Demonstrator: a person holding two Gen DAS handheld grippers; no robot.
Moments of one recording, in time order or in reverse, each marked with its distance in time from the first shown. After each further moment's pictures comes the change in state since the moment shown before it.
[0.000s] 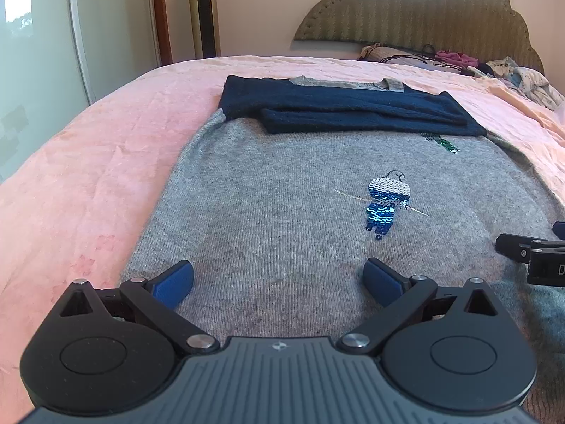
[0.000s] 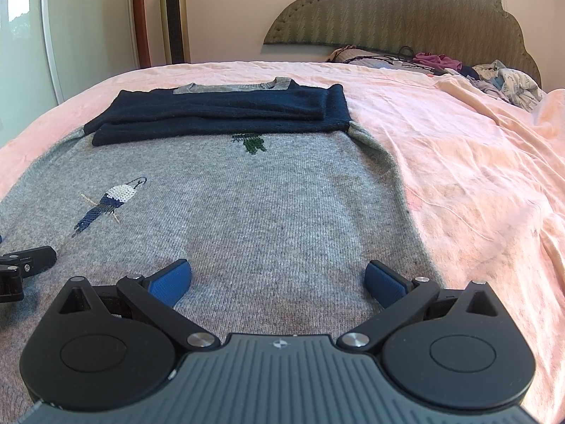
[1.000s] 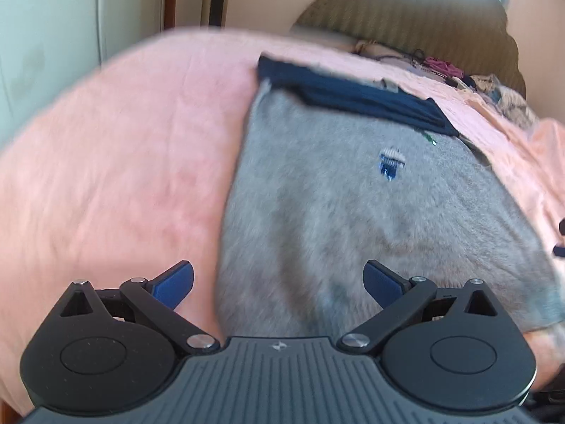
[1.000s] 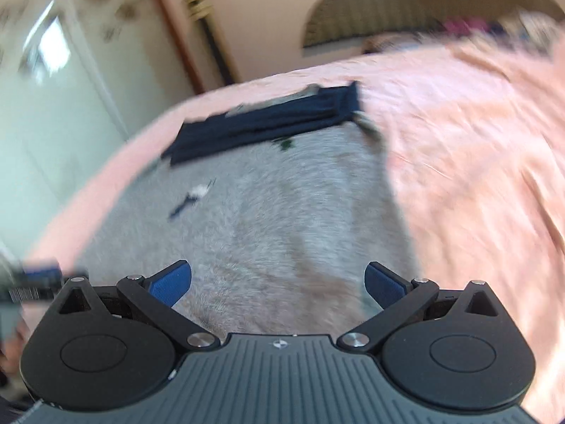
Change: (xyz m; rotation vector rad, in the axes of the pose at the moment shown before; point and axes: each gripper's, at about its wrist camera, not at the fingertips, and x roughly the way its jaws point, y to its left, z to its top) left arm -0.078 0.106 -0.037 -0.160 0.141 -0.193; right arm -0.098 -0.111 -0.026 0.328 0.050 0.345
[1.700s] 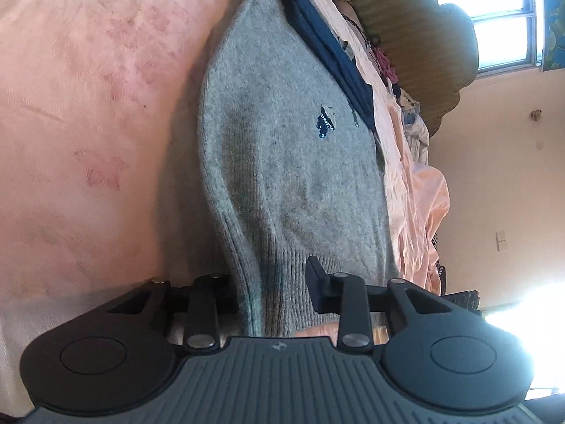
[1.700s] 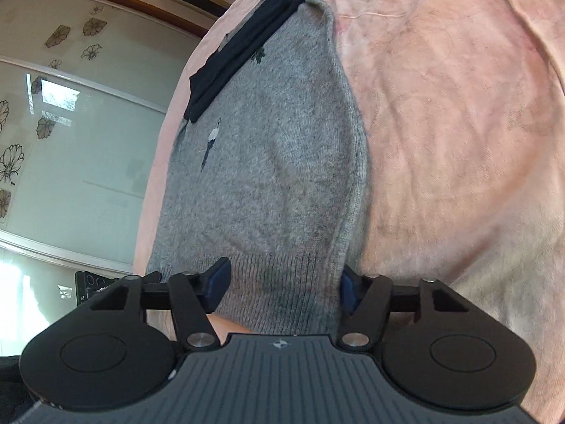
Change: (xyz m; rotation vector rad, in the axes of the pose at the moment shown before) left arm 0.044 0.049 -0.001 -0.429 0.321 -0.559; right arm 0.010 -0.064 -0.009 0.301 0.391 0.279
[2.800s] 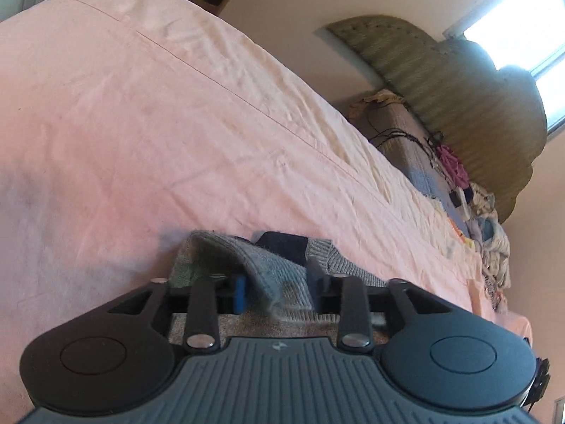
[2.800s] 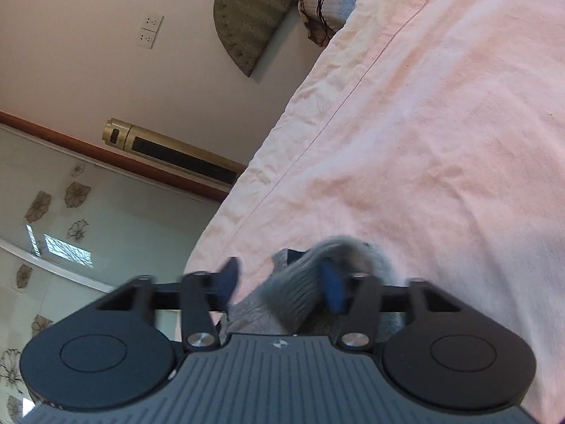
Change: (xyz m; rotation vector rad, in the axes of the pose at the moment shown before) left arm 0.139 -0.076 0.386 0.078 -0.323 0.257; right arm 0.142 0.009 0.381 0.112 -0.428 0.071
